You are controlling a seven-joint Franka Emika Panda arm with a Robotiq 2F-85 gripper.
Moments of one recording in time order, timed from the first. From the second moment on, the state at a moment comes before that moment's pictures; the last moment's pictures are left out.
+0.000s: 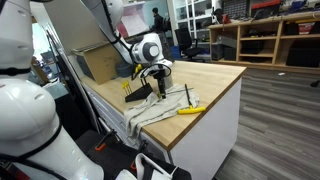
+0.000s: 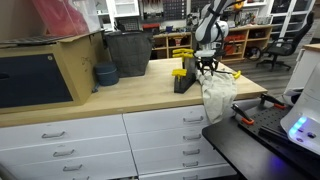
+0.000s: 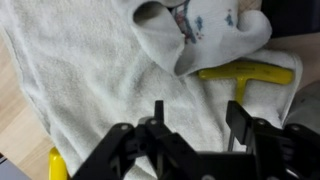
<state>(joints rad) 0.05 0.45 -0.11 -2.17 -0.05 2.52 1.05</state>
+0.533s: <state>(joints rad) 0.10 0.45 -0.14 -2.21 -0.07 2.64 1.05</state>
